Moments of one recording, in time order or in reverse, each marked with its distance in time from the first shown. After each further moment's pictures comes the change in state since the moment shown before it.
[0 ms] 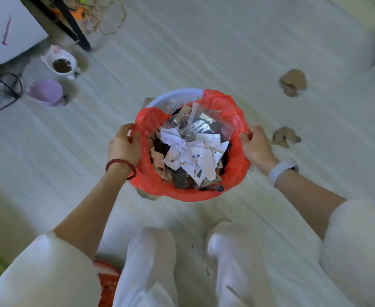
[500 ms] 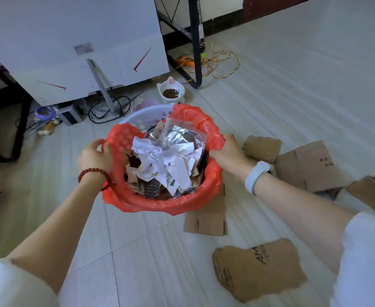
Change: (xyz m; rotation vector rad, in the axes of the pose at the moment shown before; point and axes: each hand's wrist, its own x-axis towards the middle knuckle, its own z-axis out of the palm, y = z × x) left_hand 0.170 -0.344 -0.064 -0.045 0.628 -0.250; right_hand 0.071 -0.151 0.428 0.300 -0.348 -0.475
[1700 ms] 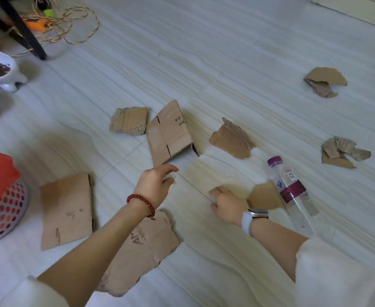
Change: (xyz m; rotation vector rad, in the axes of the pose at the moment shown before) left_hand -0.296 0.130 0.271 0.001 -0.892 0.722; right_hand -0.122 0.306 -0.218 -0.756 -0.274 0.346
